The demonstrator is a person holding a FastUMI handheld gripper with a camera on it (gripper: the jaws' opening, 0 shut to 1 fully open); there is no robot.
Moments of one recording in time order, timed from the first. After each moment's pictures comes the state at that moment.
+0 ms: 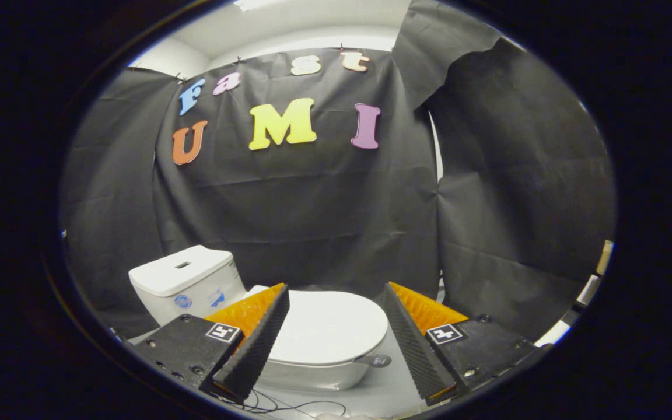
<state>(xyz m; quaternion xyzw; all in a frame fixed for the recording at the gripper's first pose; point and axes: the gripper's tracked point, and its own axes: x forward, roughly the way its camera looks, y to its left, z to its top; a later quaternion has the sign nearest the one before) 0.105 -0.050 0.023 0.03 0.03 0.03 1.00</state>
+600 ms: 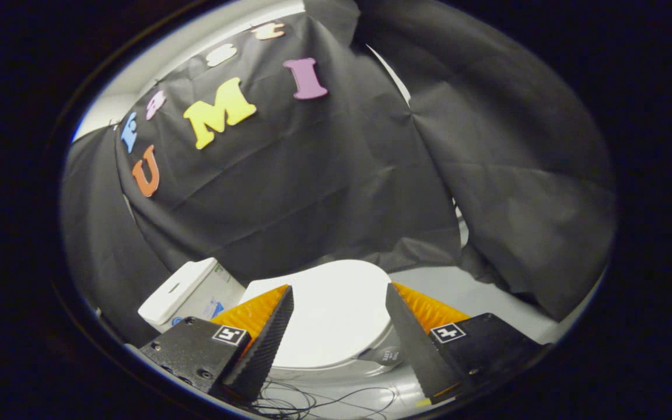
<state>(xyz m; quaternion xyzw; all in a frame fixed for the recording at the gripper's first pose) 0.201 -0.119 -0.060 0.22 0.15 0.05 0.96</state>
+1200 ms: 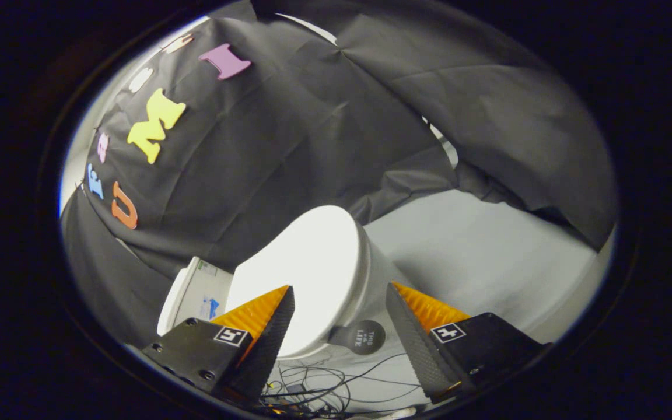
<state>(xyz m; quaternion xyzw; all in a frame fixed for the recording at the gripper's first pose) 0.224 -0.145 -0.175 0.36 0.27 0.05 0.89</state>
